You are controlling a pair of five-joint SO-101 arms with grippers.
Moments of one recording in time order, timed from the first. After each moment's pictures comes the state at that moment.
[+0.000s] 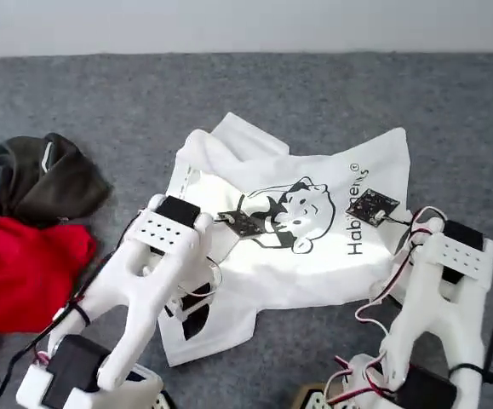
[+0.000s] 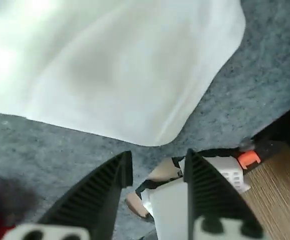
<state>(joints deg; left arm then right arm) 21.0 -9.1 34.2 99.3 -19.8 23.2 -20.0 43.6 71.7 69.8</state>
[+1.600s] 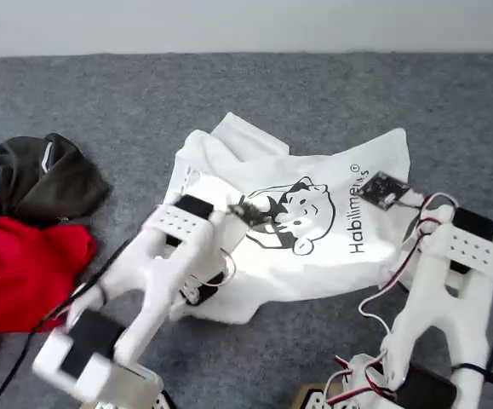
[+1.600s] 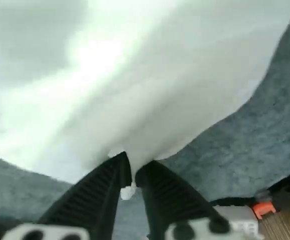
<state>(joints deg) 21.8 -1.9 31.1 87.6 -16.9 23.2 -20.0 34.0 76.7 66.9</state>
